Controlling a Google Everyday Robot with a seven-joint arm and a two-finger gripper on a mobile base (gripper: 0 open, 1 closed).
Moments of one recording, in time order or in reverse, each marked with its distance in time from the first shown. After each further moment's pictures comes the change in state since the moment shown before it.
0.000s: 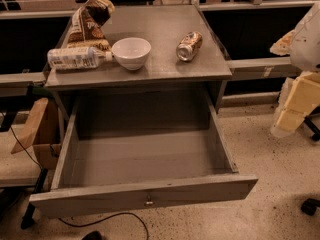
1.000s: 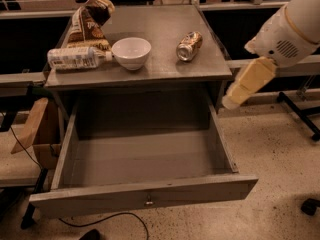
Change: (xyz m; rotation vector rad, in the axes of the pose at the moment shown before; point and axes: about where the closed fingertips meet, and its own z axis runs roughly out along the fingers) arm -0.049 -0.050 0.045 -0.028 -0.231 0.204
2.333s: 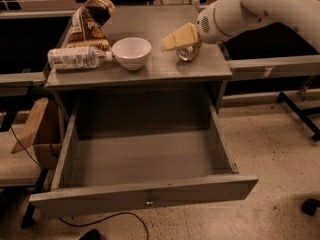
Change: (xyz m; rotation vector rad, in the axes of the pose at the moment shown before) arm -0.124 -0.117 0.093 0.188 -0.342 0.579
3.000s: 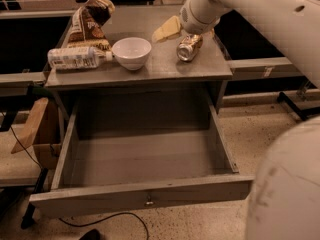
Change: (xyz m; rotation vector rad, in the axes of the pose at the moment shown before) arm -0.028 -0.031 0.058 0.163 0.122 0.137
